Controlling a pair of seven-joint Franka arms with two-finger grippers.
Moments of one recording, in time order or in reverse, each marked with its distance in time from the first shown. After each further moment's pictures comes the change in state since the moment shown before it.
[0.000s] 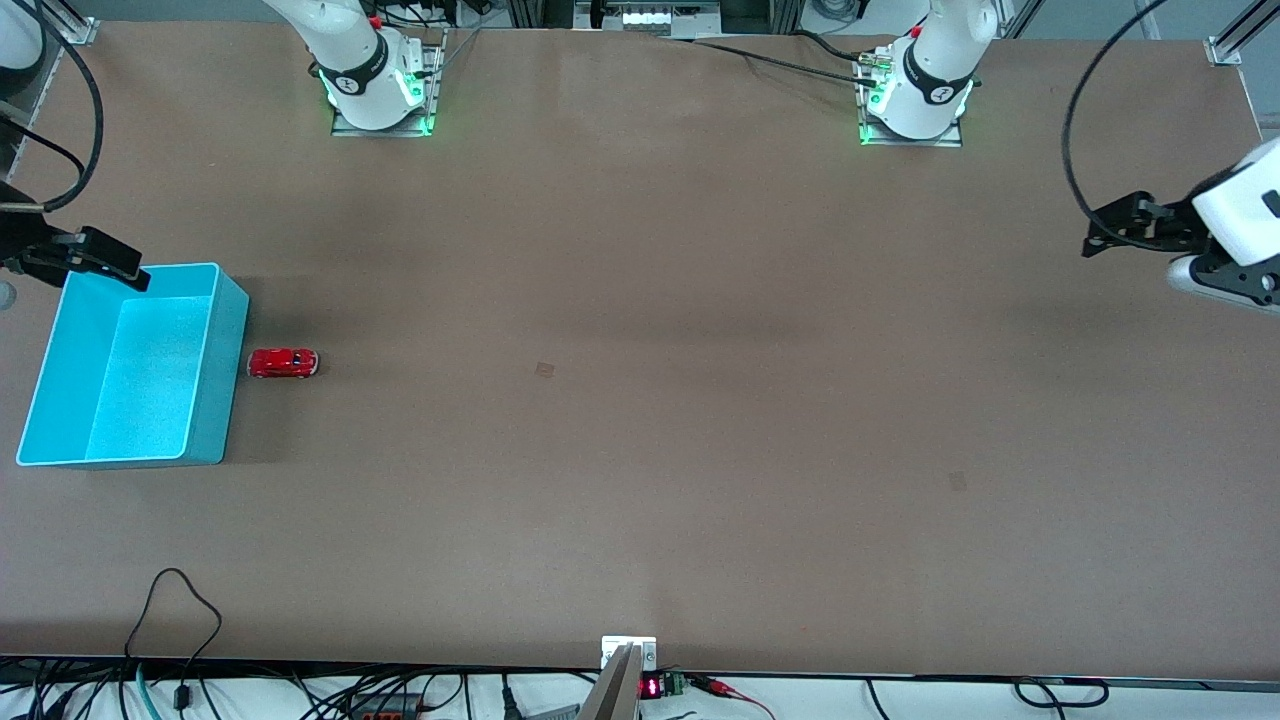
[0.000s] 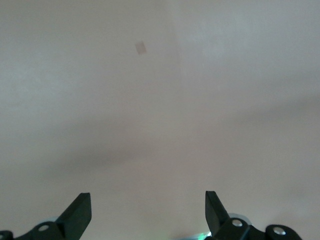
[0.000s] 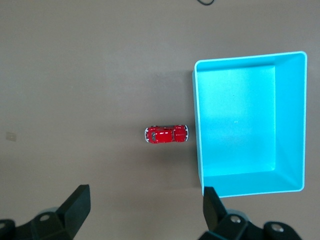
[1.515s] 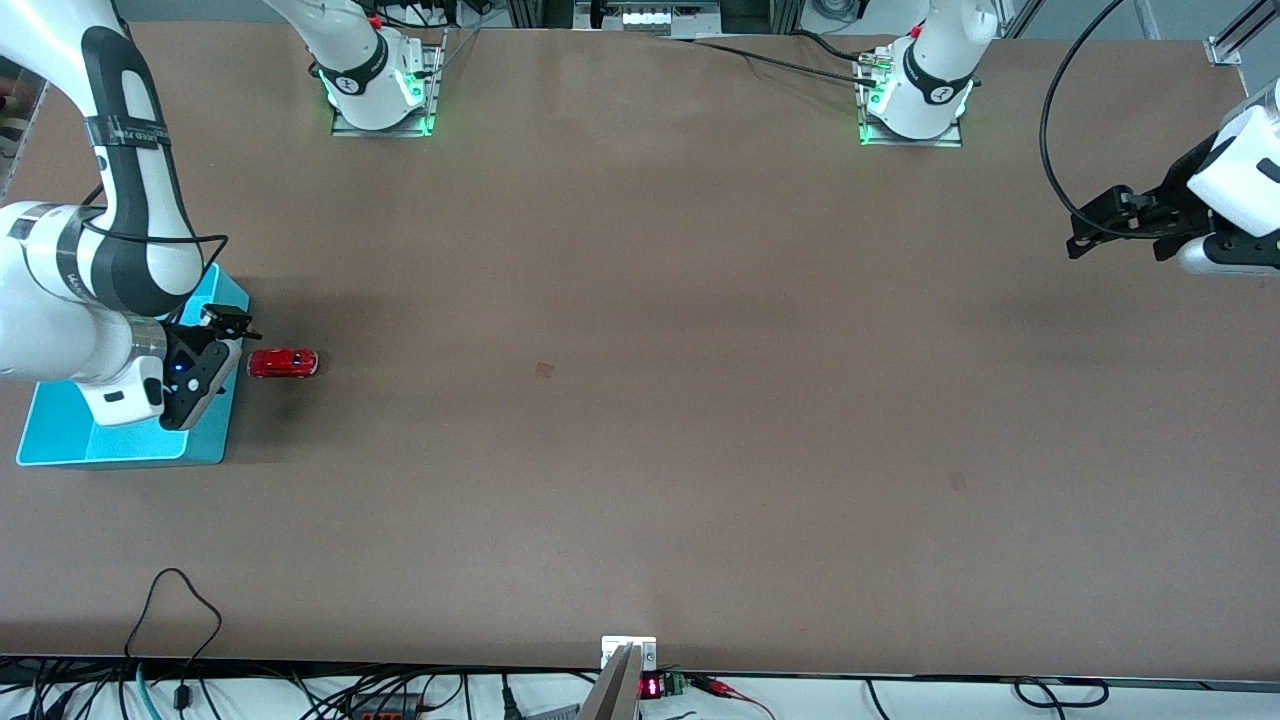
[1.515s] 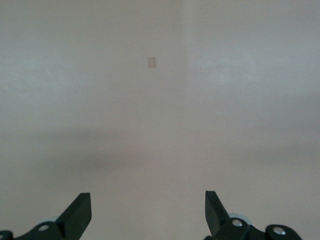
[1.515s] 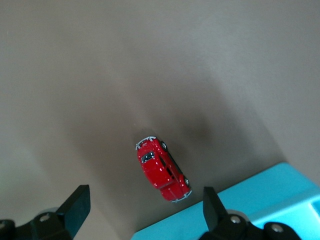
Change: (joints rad) left arm -0.078 -0.065 0.069 -0.075 -0.004 0.075 -0.121; right arm -0.007 0.357 0.005 -0.045 0.073 0.188 -1.115
